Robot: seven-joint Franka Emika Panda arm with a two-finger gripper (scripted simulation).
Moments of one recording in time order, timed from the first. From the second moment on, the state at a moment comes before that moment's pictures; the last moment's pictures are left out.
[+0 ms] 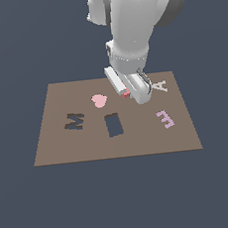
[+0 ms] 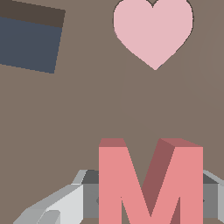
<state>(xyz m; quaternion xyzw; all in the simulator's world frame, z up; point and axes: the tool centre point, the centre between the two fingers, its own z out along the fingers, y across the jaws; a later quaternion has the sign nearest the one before) -0.080 0.057 0.033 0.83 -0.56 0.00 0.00</state>
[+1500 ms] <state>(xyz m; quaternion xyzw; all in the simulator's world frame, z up) 0.021 -0.129 0.040 0.66 -0.75 0.00 0.00</state>
